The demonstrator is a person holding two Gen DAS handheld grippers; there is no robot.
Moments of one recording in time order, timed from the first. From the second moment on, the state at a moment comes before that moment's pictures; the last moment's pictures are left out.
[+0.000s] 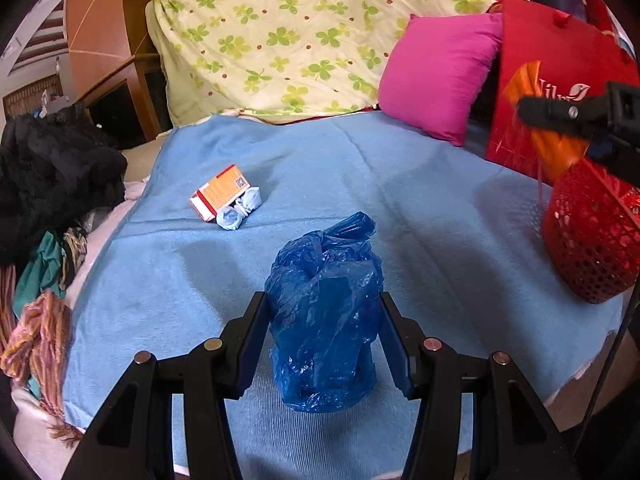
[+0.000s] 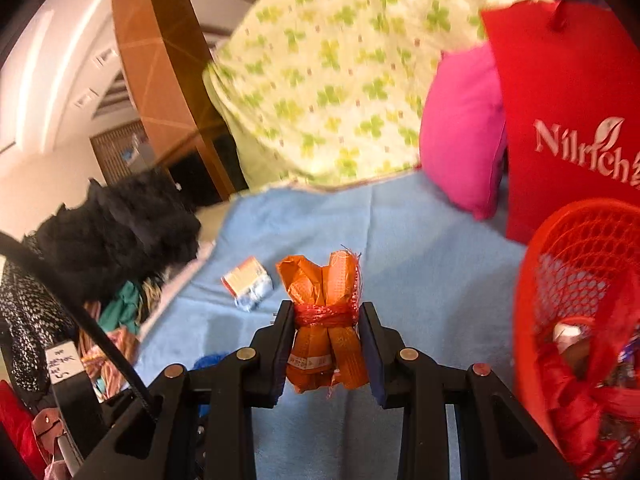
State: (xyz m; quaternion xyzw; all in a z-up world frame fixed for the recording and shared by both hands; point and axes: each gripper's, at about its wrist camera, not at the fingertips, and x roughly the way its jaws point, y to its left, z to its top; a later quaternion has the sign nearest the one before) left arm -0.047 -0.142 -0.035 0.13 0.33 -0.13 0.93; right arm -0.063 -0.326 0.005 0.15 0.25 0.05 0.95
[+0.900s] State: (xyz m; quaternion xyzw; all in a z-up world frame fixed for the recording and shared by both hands) left arm -0.110 -0.232 0.062 0.10 0.27 -0.26 0.92; right arm -0.165 -0.465 0.040 0.23 0.11 -0.03 0.97
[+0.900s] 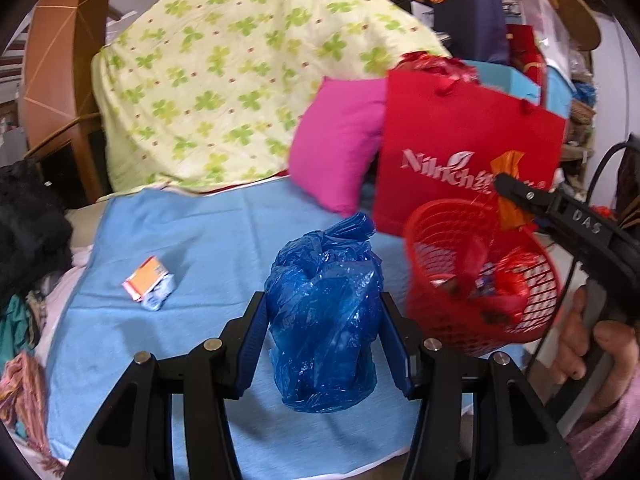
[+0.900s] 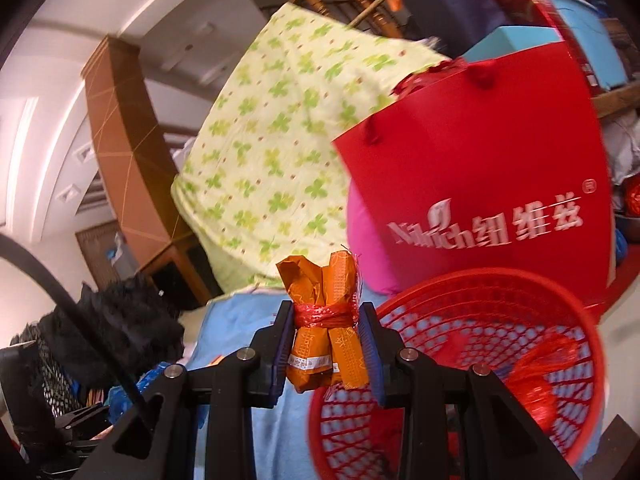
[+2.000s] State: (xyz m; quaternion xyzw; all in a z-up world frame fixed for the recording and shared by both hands) left arm -0.118 -0.377 0.070 0.14 0.26 -0.37 0.88; right arm -0.220 -0.562 0.028 0.37 0.04 -0.08 0.93
